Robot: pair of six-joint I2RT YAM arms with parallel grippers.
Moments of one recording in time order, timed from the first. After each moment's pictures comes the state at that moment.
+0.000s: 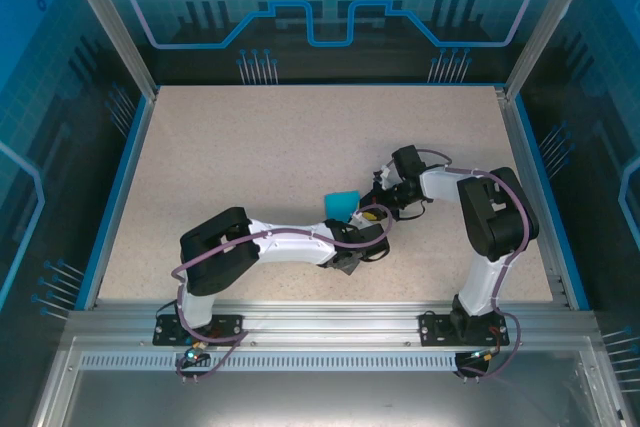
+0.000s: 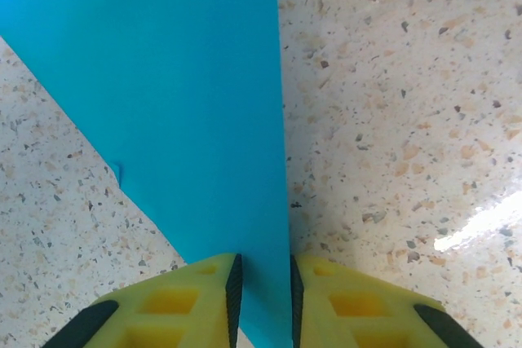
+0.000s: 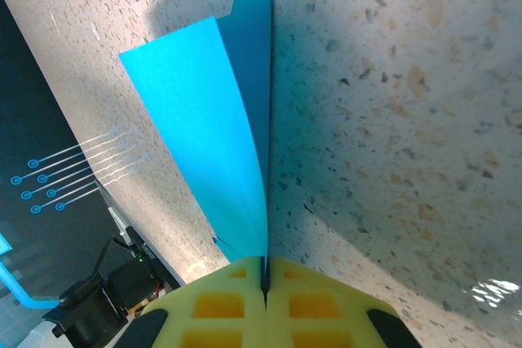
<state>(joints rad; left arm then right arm) -1.13 1.93 1.22 -0.67 -0.41 -0.54 0.30 1.84 0.96 -0.38 -0.81 0.62</state>
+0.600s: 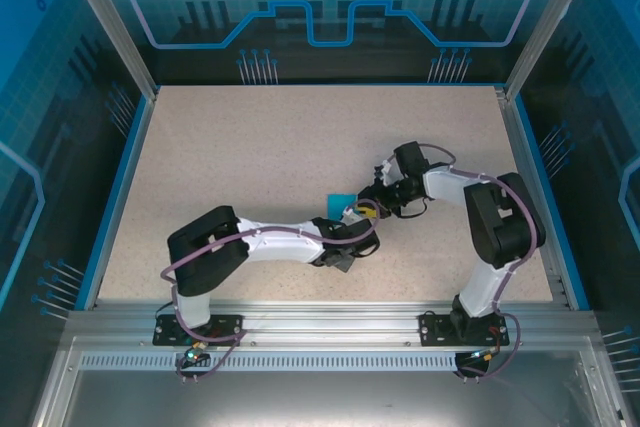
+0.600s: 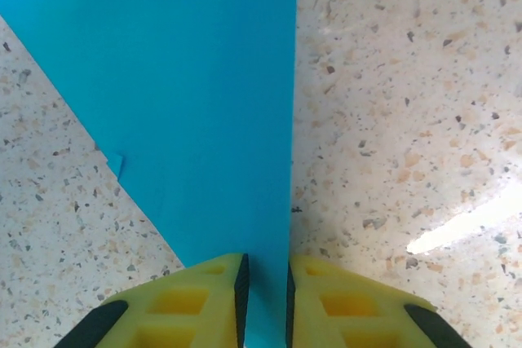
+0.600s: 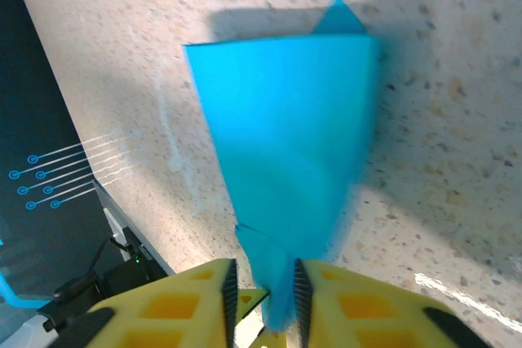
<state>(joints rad) -1.08 1.85 1.10 -0.54 -0.34 -0.56 0.29 1.76 0.96 -0.39 -0.79 0.59</state>
